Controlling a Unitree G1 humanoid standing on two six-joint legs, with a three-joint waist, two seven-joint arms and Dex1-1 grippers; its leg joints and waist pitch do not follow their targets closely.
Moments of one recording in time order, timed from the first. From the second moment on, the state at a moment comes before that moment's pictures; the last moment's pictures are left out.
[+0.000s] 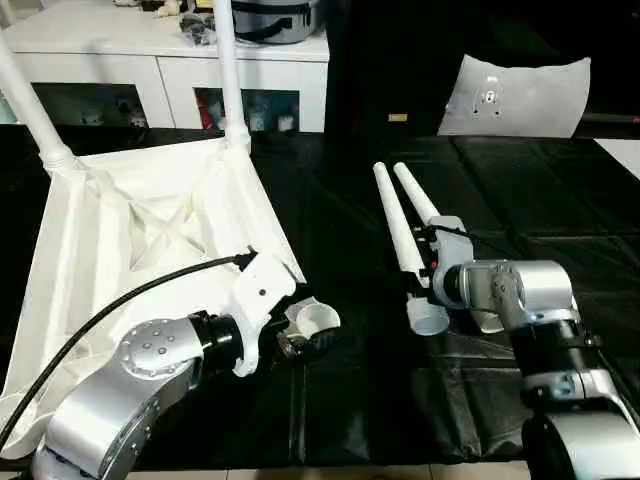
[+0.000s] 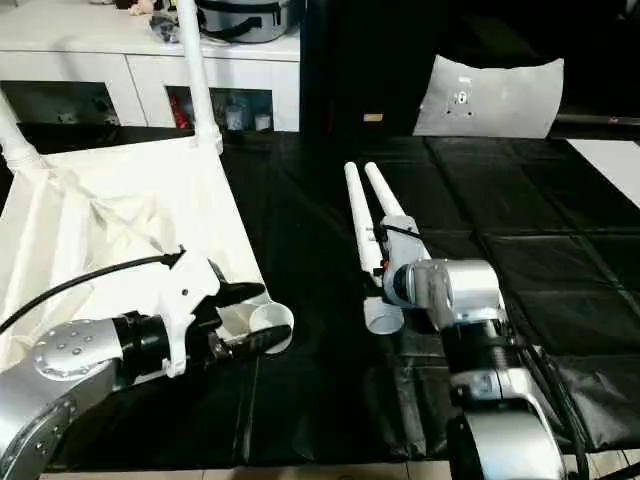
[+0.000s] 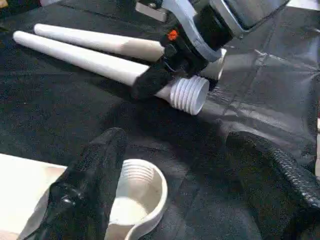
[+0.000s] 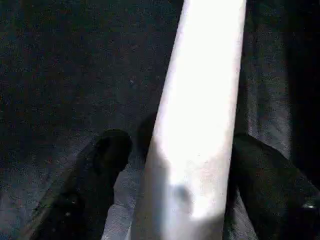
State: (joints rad) left arm -0.13 0.46 -0.21 -0.59 -0.34 0.82 -0.64; right arm -0.66 -0.24 -0.04 0.42 0.23 1.11 0.29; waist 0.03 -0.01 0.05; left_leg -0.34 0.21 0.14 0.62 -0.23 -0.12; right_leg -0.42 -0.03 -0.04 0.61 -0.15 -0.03
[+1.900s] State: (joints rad) left arm -0.59 -0.03 0.20 -0.24 -0.77 0.91 -0.30; right arm -0.35 -0.09 -0.26 -0.06 0.87 0.96 0.88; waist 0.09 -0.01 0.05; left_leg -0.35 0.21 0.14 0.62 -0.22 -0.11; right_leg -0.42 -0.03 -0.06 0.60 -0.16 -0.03
